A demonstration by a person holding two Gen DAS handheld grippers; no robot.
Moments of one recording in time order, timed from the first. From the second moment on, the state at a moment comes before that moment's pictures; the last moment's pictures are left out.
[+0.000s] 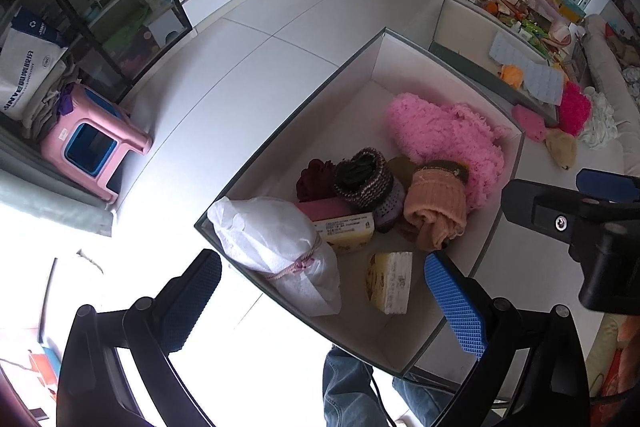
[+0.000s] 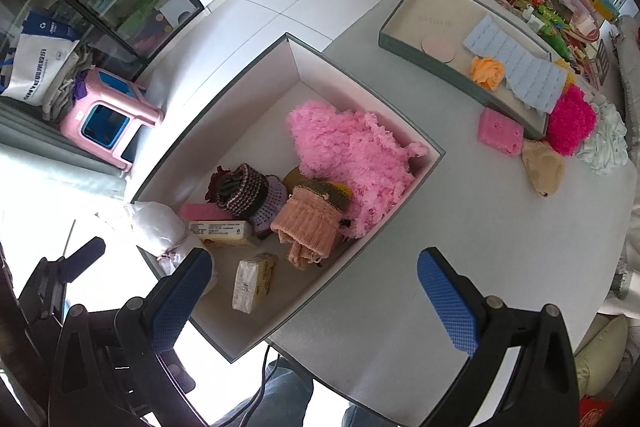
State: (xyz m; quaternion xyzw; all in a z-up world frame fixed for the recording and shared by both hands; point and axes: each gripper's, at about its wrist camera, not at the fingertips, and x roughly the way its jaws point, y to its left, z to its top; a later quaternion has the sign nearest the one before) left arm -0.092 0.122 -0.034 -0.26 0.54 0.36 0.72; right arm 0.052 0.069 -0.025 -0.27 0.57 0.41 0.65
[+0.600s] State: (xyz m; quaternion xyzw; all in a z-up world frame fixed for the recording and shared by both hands) left arm -0.095 0.118 -0.032 -0.25 0.54 0.36 0.72; right arm 0.042 0.067 -0.022 -0.28 0.57 0.41 0.65
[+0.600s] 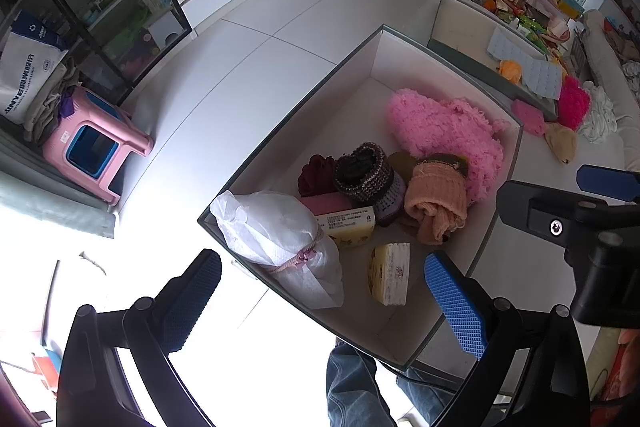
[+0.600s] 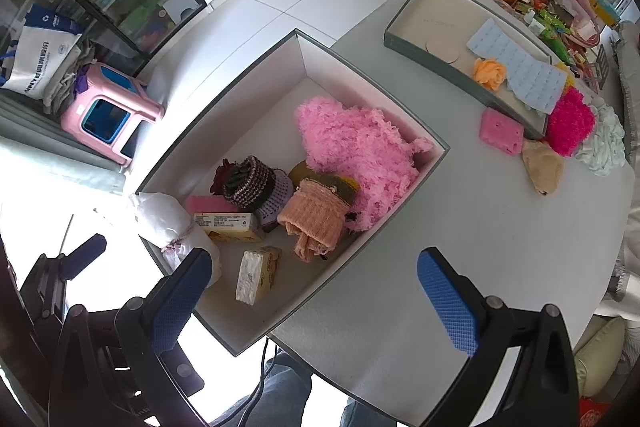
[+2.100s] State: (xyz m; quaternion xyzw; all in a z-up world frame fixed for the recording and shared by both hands) left arm -0.103 0.117 -0.032 -0.27 0.54 0.35 0.71; right arm 0.033 0.067 -0.015 -0.29 0.56 0.42 0.65
